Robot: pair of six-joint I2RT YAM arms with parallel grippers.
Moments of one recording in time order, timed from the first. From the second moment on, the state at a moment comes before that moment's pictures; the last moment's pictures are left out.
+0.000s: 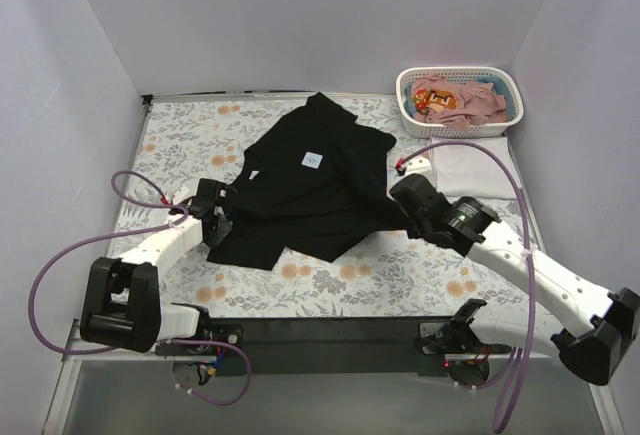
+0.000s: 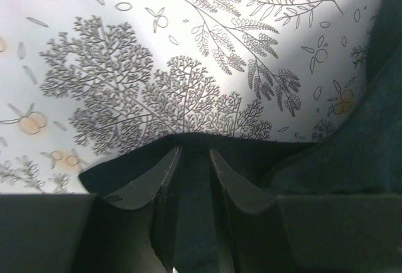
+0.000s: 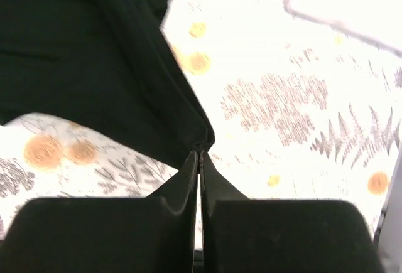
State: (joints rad) left arm -0.19 1.32 0.64 -0.48 -0.34 -1.04; right arm 0.84 1.11 1.02 -0.89 0.51 0.35
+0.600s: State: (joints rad) left arm -0.21 1.13 0.78 -0.54 -0.23 -0.87; right arm 0.73 0.89 0.98 -1.23 0.50 0.51
